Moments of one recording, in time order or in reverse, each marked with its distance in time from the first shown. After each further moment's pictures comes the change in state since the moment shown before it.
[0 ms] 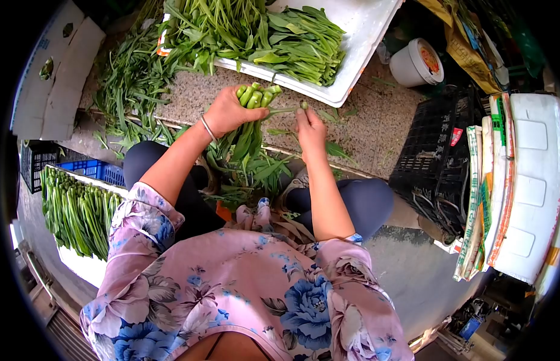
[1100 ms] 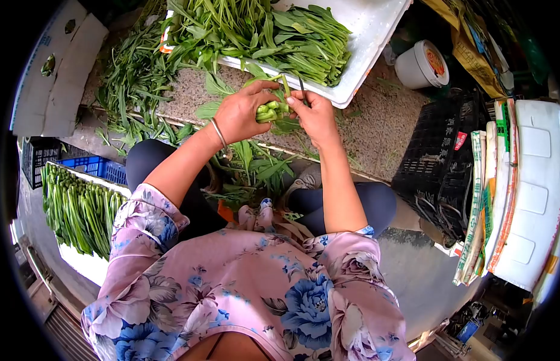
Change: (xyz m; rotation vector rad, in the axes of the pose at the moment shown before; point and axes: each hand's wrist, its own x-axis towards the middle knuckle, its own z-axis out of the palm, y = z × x) left_hand -0.008 0.013 0.008 0.742 0.060 0.417; right_hand -0.003 -0.065 0.013 0.031 -0.265 -0.192
